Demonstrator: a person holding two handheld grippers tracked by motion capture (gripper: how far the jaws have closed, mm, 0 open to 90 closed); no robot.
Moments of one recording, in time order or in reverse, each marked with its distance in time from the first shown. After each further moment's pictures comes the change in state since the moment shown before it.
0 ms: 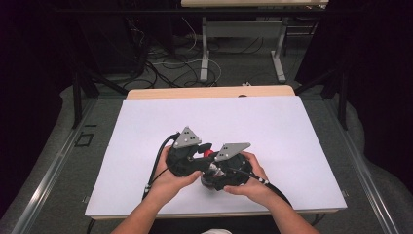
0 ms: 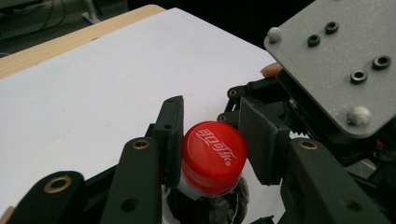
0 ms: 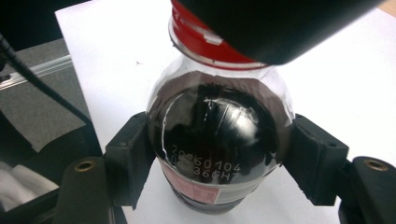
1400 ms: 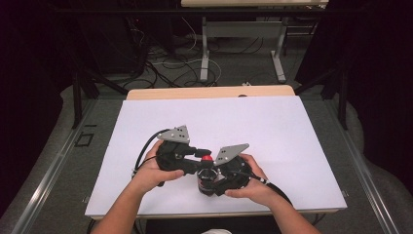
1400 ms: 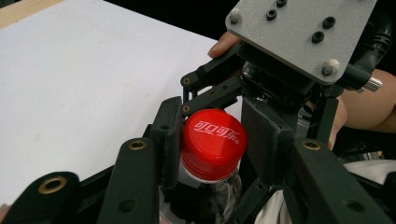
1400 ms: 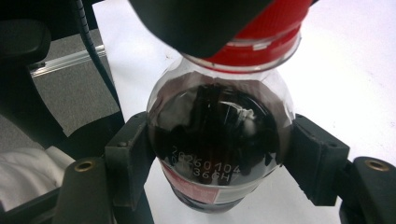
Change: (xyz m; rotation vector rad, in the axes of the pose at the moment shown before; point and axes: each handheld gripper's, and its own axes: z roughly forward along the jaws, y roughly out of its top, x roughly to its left) left arm 0.038 -0.003 -0.009 0.068 -0.379 0.113; right arm 0.004 0.001 -0.002 0.014 0.121 -0.054
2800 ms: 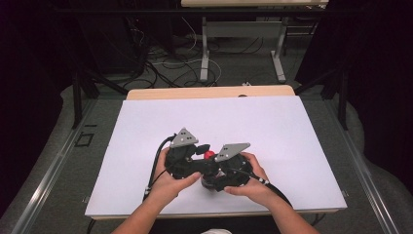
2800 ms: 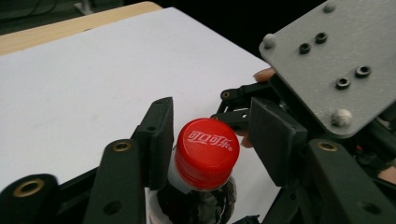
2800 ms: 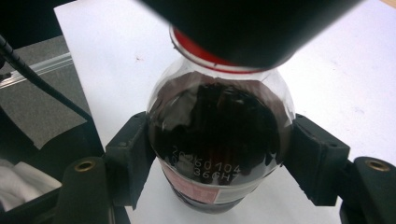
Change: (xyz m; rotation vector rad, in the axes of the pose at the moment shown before) left arm -0.030 0.004 0.017 -0.100 0.317 -0.178; right arm -0.004 -0.002 0.001 0.006 -0.096 0.061
